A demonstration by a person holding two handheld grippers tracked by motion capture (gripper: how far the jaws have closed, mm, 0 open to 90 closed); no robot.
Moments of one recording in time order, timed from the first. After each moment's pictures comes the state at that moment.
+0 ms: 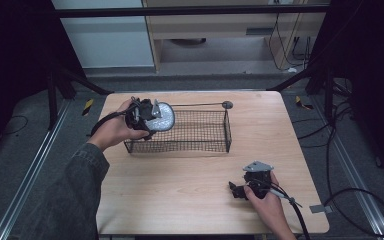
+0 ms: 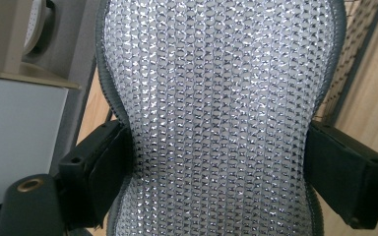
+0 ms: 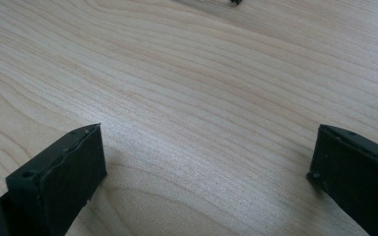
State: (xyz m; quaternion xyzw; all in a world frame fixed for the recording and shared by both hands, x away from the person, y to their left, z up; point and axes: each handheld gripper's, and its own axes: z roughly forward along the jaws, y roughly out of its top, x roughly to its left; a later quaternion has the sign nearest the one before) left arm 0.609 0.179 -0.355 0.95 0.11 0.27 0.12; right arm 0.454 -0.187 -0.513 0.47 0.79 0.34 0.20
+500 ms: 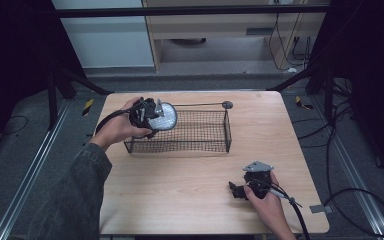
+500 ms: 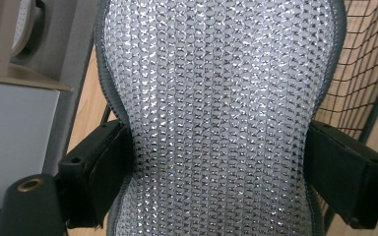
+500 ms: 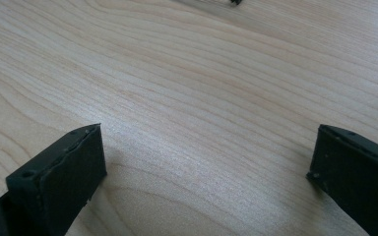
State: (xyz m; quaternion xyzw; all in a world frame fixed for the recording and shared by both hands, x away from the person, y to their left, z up) left arm 0.624 0.175 -0.368 0.95 0.11 0.26 0.12; right arm 0.454 -0.187 -0.513 0.47 0.79 0.34 0.20
